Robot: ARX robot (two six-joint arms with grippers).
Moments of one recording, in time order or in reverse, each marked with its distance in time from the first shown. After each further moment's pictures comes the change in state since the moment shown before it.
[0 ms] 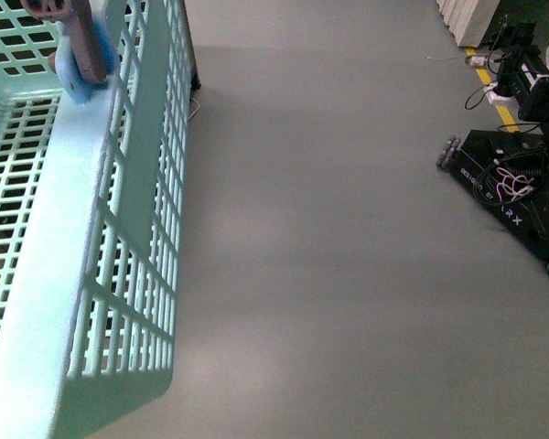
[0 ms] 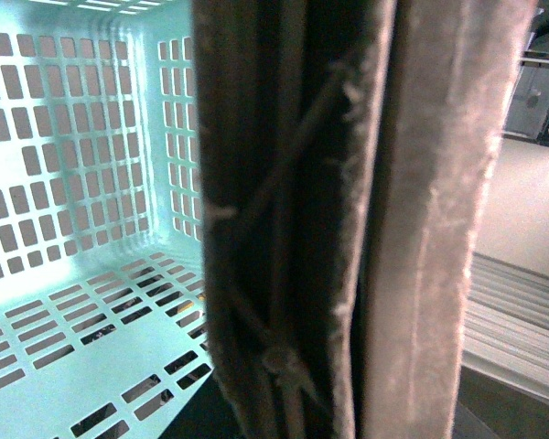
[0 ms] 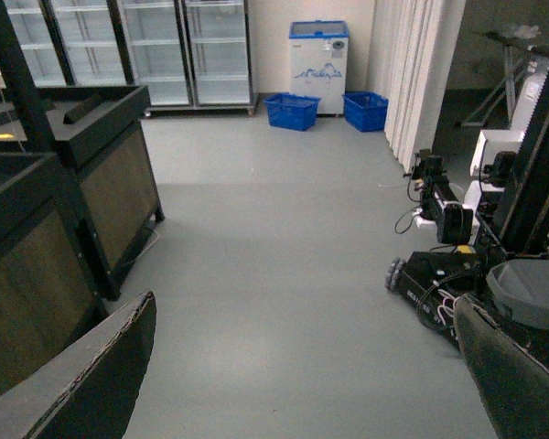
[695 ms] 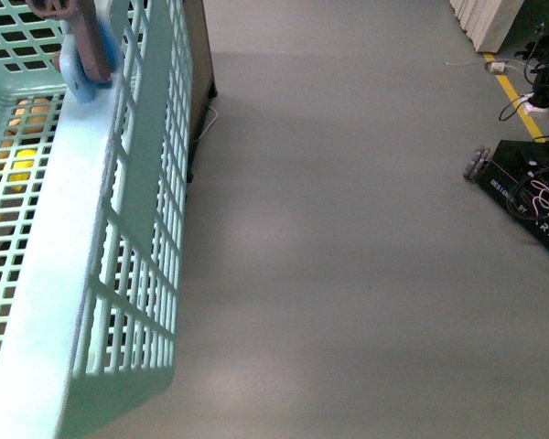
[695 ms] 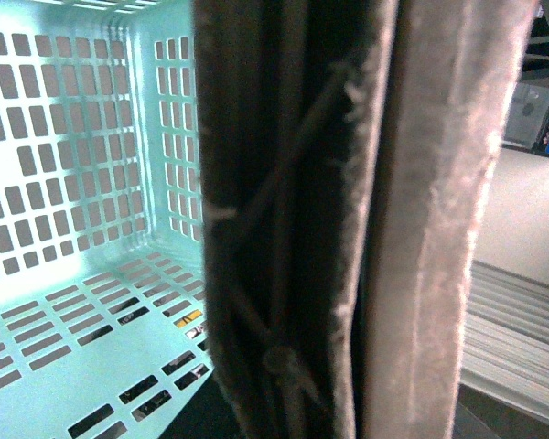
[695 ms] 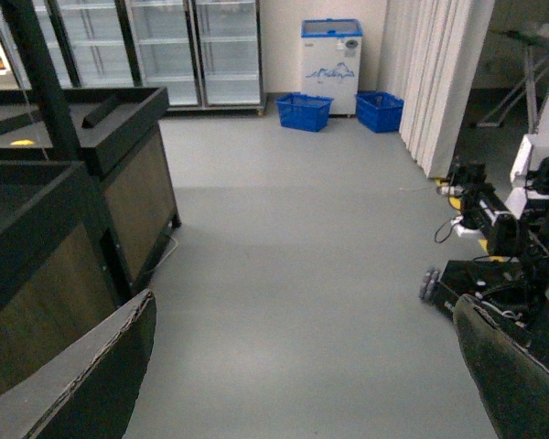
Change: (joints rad) left arm -0.004 -0.001 0.000 0.000 0.002 -0.001; right arm 0.000 0.000 0.000 0.000 0.001 0.000
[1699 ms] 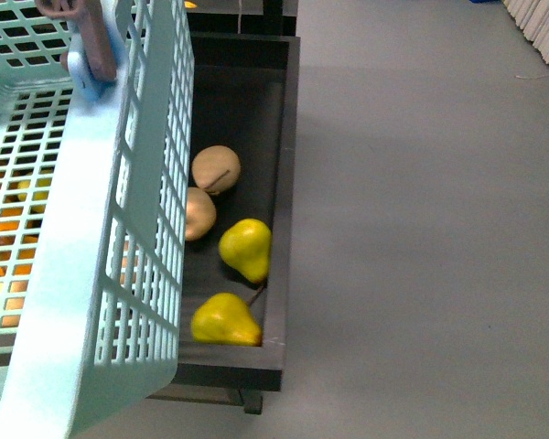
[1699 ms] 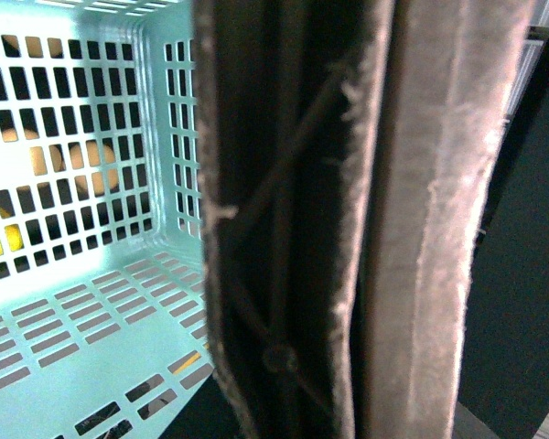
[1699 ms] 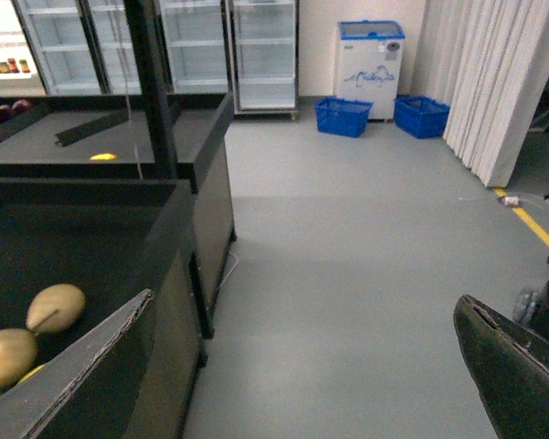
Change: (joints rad) left arm 0.001 0.002 0.002 0.000 0.000 0.000; right arm 0.000 0.000 0.000 0.000 0.001 0.000
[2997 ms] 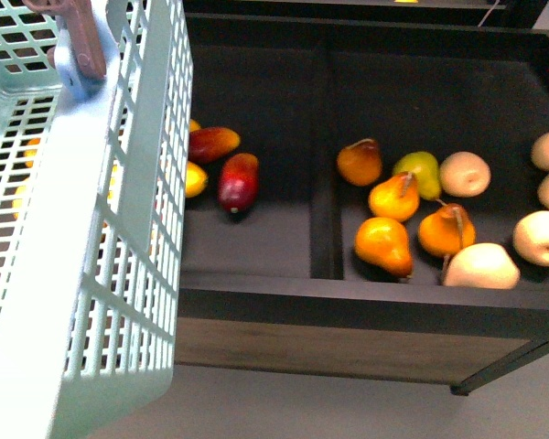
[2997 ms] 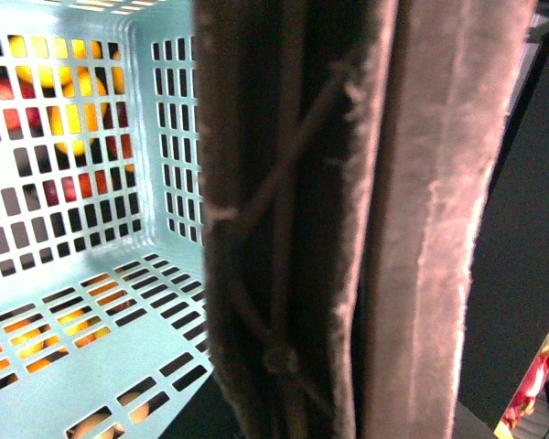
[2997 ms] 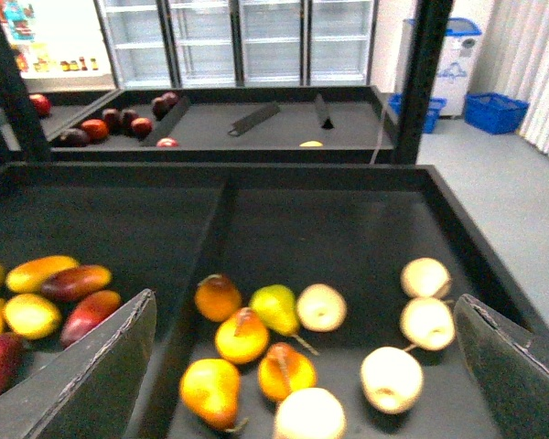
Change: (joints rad) left arm 0.001 -0.002 0.000 0.000 -0.001 0.001; right arm 0.000 0.000 0.000 0.000 0.000 0.000
